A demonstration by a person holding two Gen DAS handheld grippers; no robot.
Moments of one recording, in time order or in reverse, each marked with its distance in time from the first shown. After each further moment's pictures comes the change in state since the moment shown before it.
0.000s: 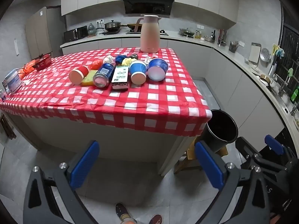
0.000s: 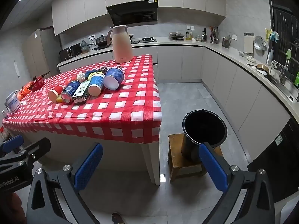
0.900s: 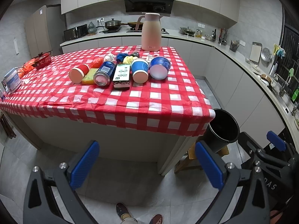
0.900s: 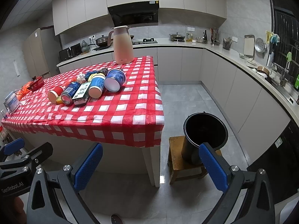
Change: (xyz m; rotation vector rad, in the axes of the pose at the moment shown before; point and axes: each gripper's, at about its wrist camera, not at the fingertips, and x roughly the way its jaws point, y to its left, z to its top) left arm 0.008 0.010 0.001 -0.002 0.011 -0.020; right arm 0.004 0.011 0.009 -0.015 -0.011 -0.010
